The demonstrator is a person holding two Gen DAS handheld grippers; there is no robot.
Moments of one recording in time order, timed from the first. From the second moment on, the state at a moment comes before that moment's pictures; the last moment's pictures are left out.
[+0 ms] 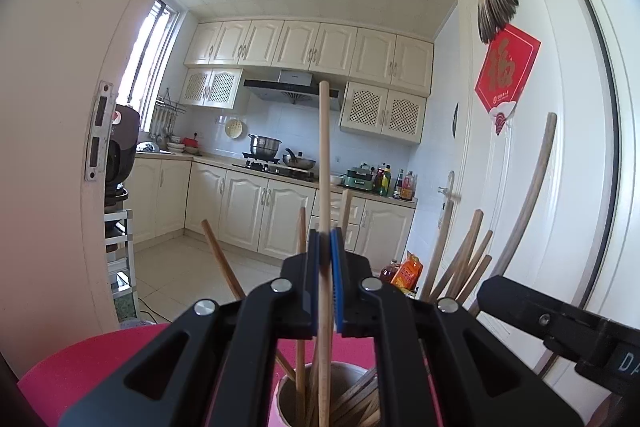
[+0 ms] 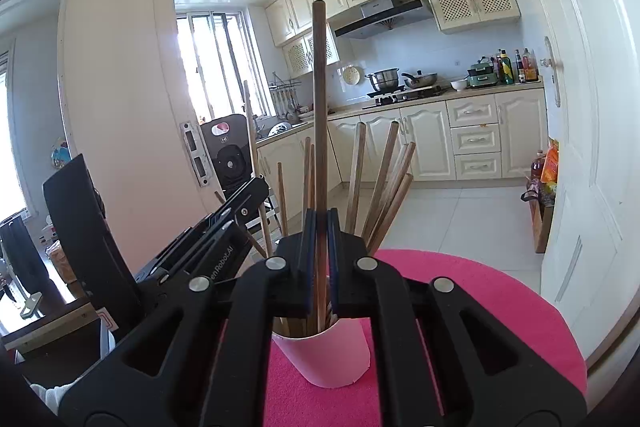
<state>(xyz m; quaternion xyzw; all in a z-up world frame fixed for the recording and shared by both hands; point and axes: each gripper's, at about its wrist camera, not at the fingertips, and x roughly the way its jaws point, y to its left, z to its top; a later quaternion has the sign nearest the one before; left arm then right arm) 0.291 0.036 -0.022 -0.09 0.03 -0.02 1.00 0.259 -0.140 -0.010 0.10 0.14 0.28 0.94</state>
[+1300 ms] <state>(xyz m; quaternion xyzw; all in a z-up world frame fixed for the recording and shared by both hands) 0.238 0.065 -0.023 -0.05 0.16 0.00 0.99 0.258 -0.105 -0.032 0.07 0.23 0.26 0.93</state>
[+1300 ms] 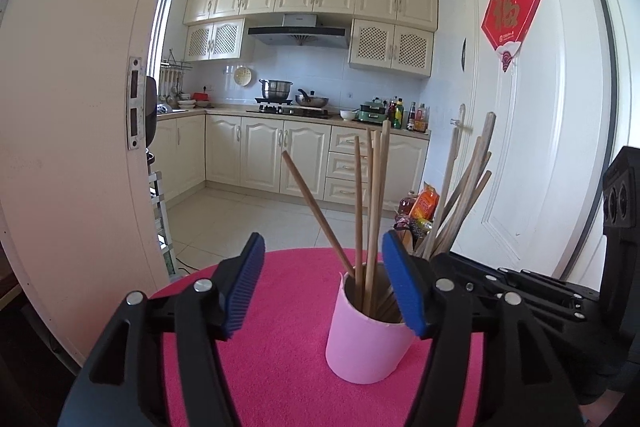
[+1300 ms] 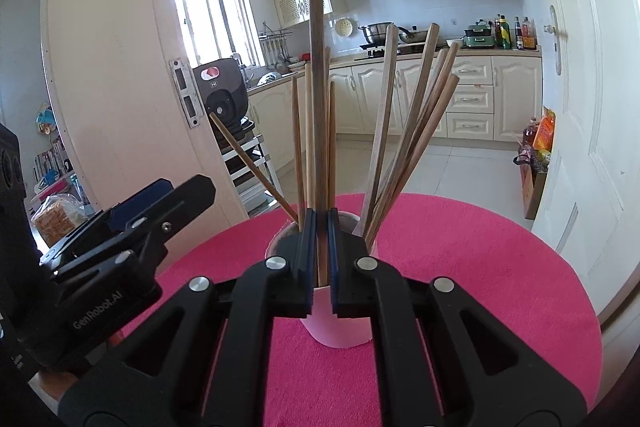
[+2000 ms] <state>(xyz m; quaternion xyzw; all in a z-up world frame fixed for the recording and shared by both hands) 0.111 0.053 0.023 -0.04 0.13 0.02 0.99 0.116 -0.155 0.018 0.08 0.16 0.21 0.96</state>
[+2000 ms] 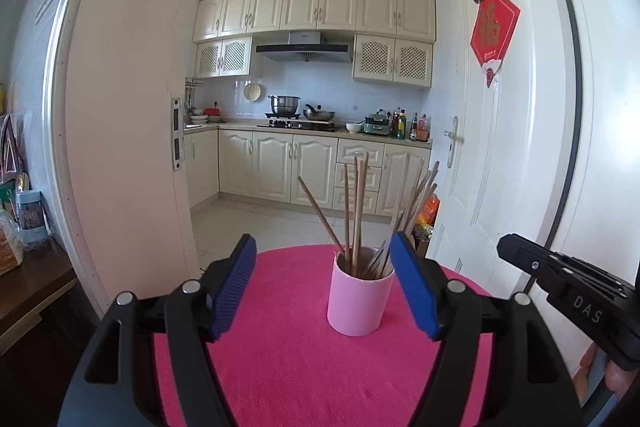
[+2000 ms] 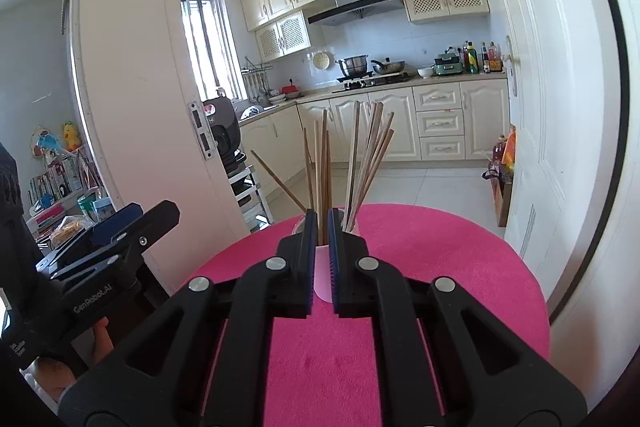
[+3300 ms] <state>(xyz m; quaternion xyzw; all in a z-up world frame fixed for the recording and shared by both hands) -0.020 -0.024 0.047 0.01 0.04 0.03 1.00 -0.020 -0.189 0.033 0.02 0.05 0.15 0.99</state>
